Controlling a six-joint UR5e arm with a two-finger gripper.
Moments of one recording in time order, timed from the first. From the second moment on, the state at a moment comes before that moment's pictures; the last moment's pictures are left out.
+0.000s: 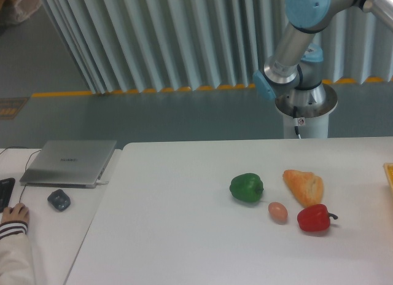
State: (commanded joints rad) arm 2.77 -2.10 -1.43 -0.93 1.54 1.86
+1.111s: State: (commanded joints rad) arm 2.77 -2.11 -1.44 -0.93 1.55 1.85
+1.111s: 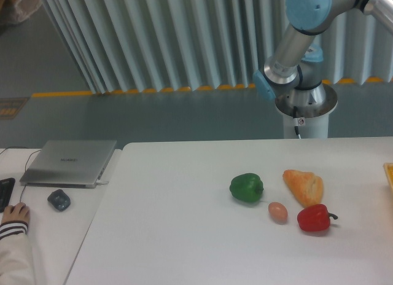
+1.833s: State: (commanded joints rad) arm 2.77 -2.10 -1.45 -0.95 1.57 1.83
